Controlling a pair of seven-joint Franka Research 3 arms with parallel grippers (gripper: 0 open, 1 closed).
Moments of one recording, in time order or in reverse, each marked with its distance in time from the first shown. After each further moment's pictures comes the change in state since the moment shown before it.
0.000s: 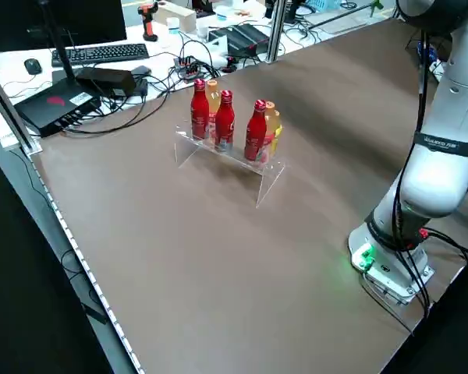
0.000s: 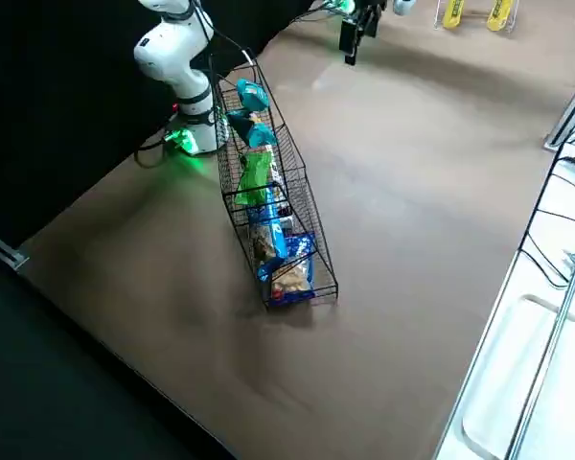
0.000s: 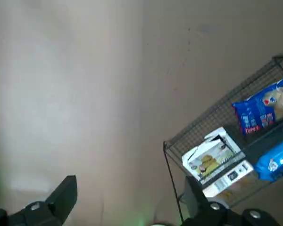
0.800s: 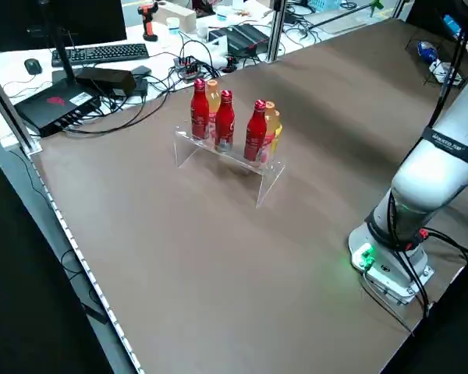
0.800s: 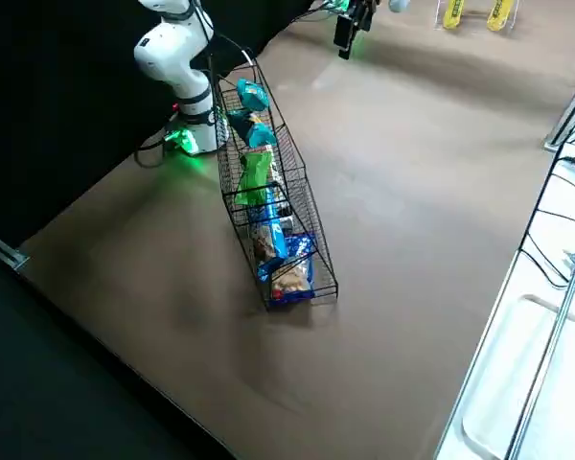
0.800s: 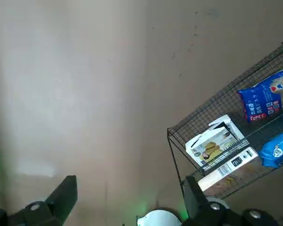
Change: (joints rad) left arm -0.199 -0.227 0.350 -0.151 -0.235 0.007 0.207; right arm 0.005 0.000 0.002 0.016 0.009 -0.053 -0.001
